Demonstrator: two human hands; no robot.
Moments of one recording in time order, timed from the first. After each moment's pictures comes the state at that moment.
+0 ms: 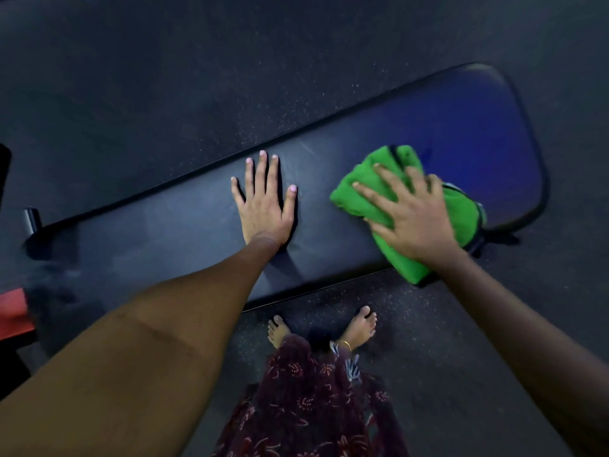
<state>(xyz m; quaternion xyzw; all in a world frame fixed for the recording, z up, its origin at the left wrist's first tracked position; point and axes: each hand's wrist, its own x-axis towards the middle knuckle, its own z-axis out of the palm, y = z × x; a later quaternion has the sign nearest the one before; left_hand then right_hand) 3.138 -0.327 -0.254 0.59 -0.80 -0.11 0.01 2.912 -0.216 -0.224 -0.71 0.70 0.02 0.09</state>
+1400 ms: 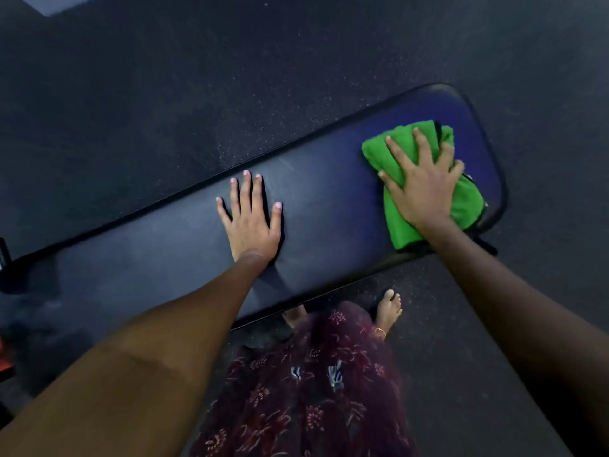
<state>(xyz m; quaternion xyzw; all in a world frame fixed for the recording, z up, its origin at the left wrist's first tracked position) 3.137 -0.327 -0.246 0.58 -0.80 -0.14 -0.01 2.874 -0.252 -0.208 -0.48 0.87 0.00 0.11</state>
